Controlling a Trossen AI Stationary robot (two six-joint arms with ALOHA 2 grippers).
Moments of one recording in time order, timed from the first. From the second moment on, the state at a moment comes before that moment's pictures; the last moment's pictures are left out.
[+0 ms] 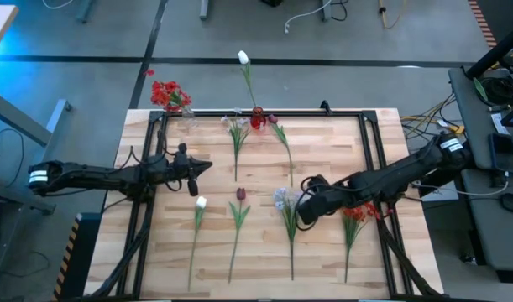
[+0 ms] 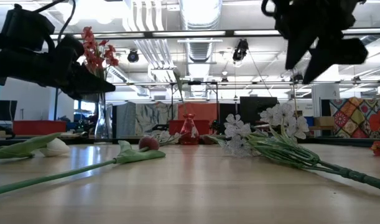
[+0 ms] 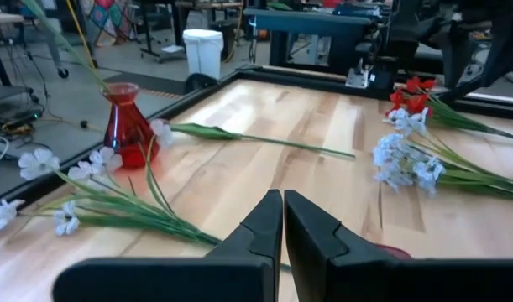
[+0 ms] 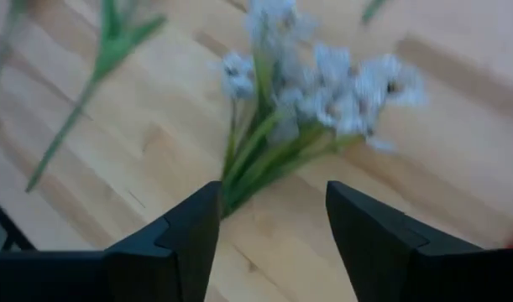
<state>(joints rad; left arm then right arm) 0.17 0.68 0.01 0.51 -0.17 -0.08 0.34 1.39 0.99 -0.73 0.17 1.33</state>
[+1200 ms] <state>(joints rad) 0.17 0.78 0.01 0.58 -0.17 -0.11 0.29 1.96 1.27 -0.71 0.00 1.32</state>
